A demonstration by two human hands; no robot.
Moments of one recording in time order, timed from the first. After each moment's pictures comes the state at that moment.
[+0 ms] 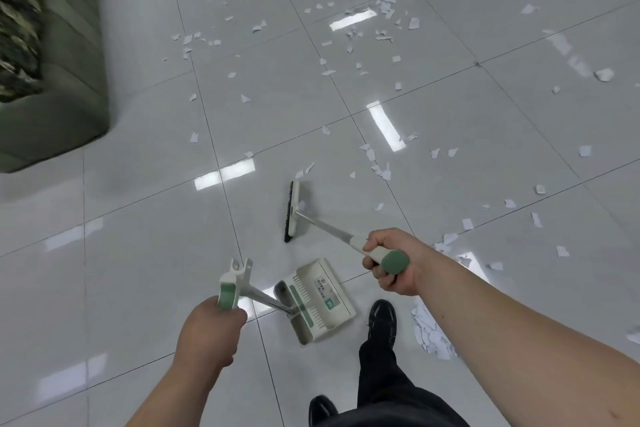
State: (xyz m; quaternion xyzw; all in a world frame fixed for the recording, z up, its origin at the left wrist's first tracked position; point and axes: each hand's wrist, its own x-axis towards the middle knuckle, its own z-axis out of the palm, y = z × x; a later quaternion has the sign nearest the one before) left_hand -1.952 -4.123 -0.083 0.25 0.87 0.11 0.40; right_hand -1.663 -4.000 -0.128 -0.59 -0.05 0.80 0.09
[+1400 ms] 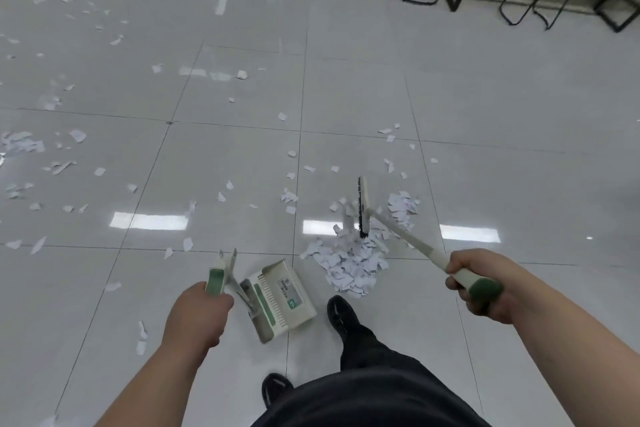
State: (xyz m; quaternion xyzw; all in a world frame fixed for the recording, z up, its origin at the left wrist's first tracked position) left_hand -1.851 -3.874 -0.091 0.71 0.52 -0.09 0.47; right_hand -1.641 -4.234 -0.003 -0.73 0.30 0.39 0.47
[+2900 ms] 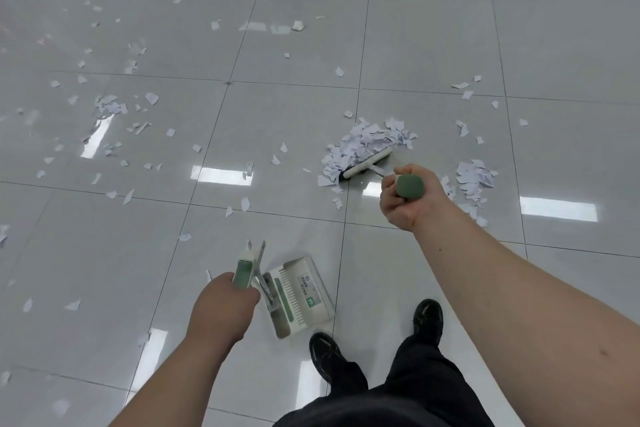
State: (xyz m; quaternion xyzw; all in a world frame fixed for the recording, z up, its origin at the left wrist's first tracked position) left_hand -1.859 -3.871 -0.096 0.71 0.57 -0.11 0.41; right_hand -1.575 -4.039 -0.100 -0.38 0.39 0.45 0.71
